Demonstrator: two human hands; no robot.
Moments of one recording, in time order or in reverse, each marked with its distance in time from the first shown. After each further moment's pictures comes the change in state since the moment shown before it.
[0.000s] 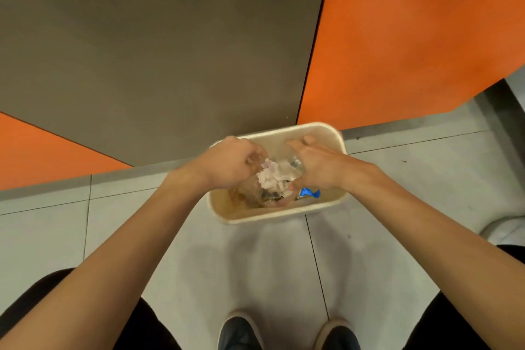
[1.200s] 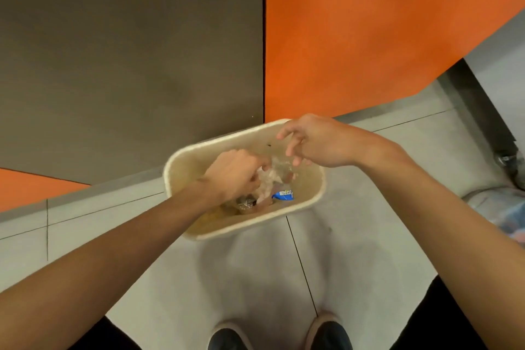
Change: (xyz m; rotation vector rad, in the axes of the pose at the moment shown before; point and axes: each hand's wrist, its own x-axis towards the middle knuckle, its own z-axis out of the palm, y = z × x) left_hand 0.065 0.012 0.064 0.358 0.094 0.281; right_hand -0.035 0.018 -0.050 0.286 0.066 0.053
